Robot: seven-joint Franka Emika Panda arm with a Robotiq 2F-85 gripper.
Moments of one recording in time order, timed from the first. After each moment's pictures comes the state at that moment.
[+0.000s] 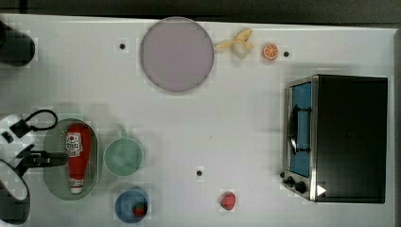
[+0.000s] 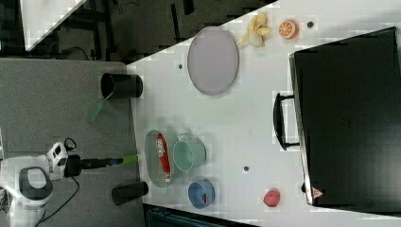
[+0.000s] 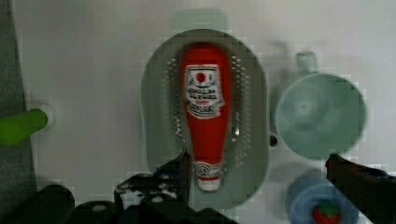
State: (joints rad) arm 0.00 0.12 0.75 -1.96 0.00 0.46 -0.04
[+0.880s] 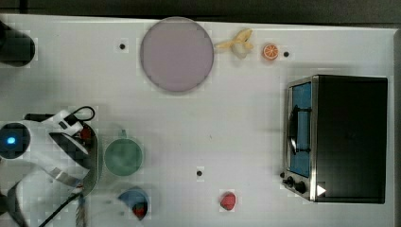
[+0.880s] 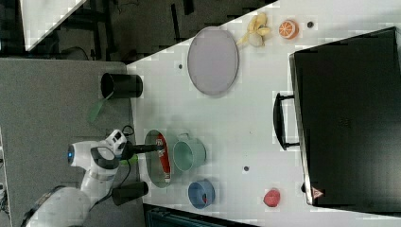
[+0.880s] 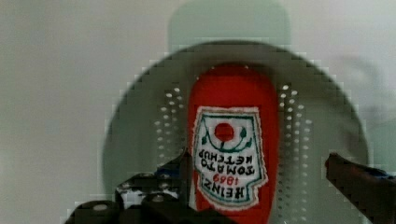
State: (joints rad) arm 0.01 0.56 0.71 -2.06 -0.37 0.90 0.16
